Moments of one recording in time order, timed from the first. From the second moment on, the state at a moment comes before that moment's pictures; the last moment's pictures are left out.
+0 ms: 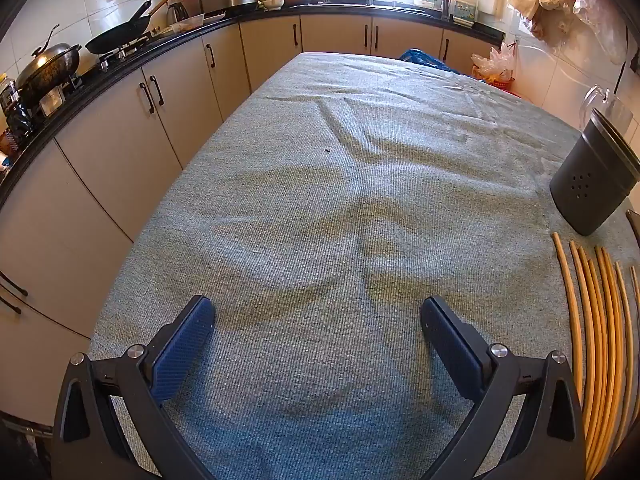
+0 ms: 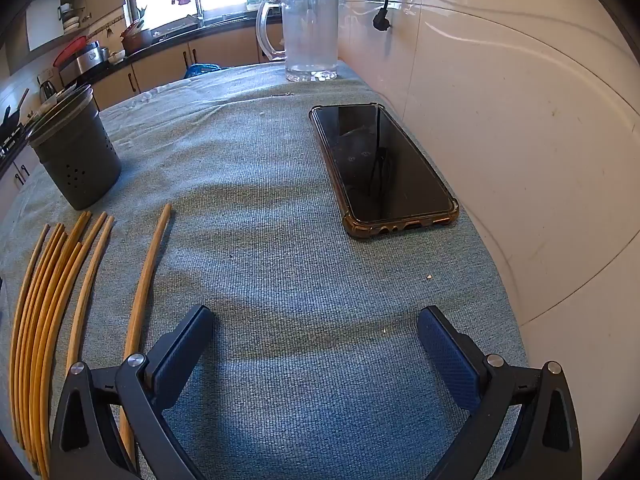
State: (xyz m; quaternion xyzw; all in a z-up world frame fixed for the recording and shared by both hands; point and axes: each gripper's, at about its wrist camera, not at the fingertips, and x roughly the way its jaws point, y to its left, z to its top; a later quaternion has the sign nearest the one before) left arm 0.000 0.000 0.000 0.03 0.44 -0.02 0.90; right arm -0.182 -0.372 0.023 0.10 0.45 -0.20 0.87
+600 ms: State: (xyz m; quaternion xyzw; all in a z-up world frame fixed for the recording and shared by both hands) left arm -0.070 -0.002 0.033 0.03 0.42 0.00 0.91; right arm -0.210 -0.354 0.024 0.11 0.46 -0.20 0.86
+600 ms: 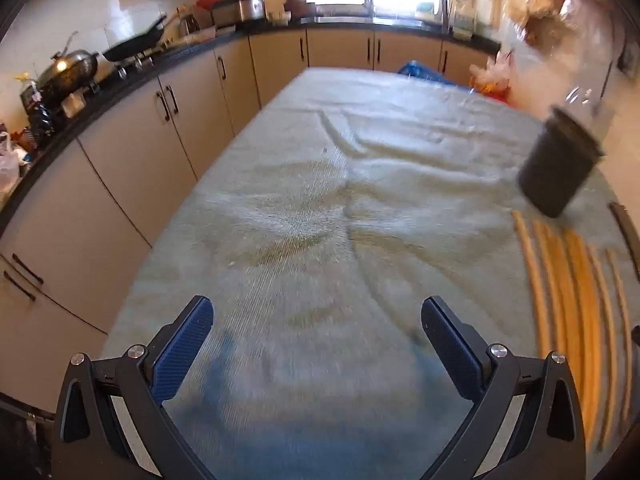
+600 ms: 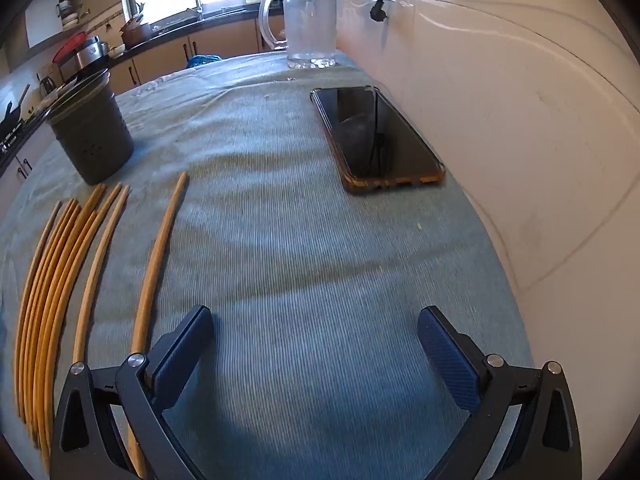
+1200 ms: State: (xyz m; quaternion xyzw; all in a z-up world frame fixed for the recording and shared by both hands) left arm -0.206 -0.032 0.130 0.05 0.23 0.00 0.97; right arm -0.306 -0.274 0.104 0.11 0.29 -0.22 0.92
